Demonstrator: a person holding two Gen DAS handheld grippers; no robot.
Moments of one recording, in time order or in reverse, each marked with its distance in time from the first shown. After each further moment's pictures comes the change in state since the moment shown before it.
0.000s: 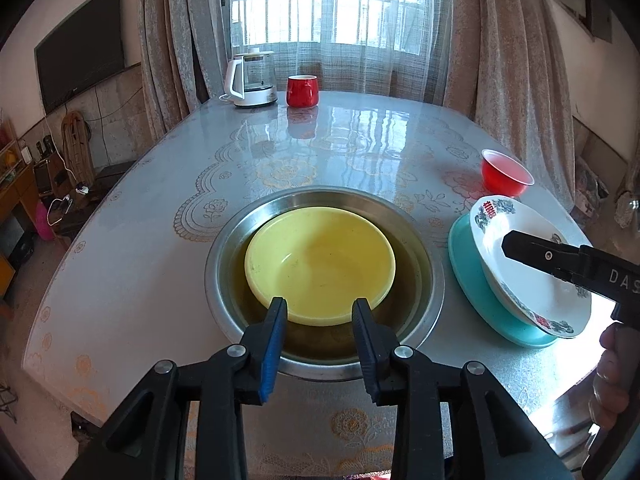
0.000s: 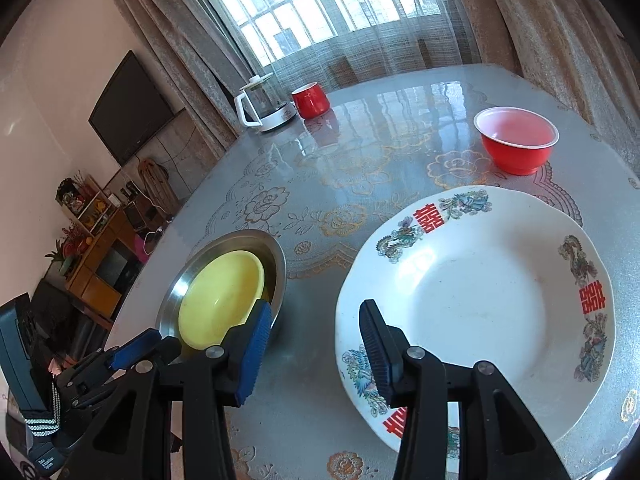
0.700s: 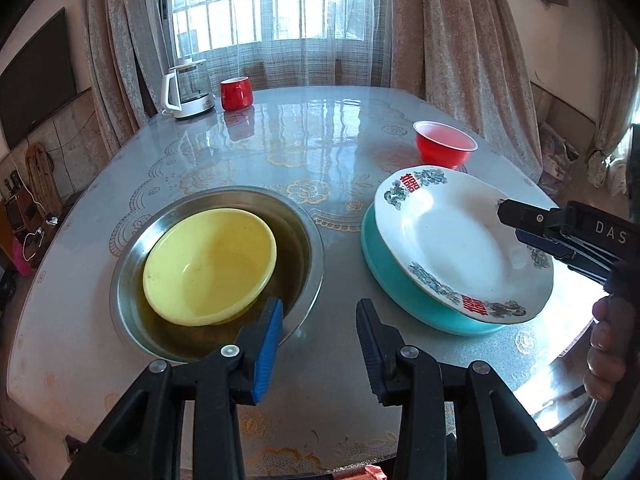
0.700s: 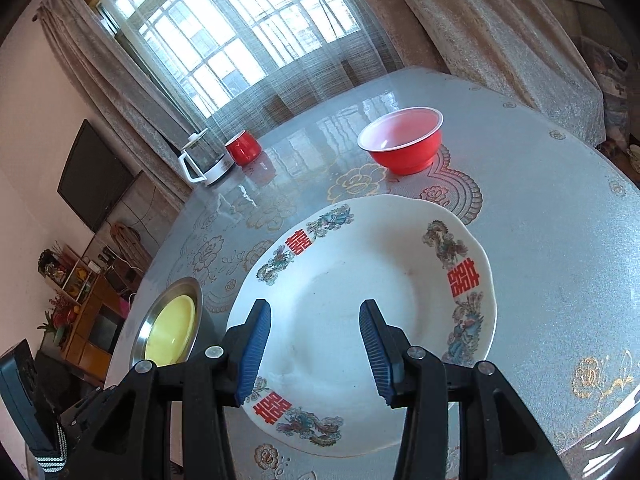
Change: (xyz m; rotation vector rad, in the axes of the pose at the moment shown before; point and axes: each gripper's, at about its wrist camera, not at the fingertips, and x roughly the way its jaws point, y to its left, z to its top) left arm 0.007 -0.080 -0.004 0.135 0.020 -0.094; right arm -0.047 -0.080 -0.012 0.206 -0.126 -0.079
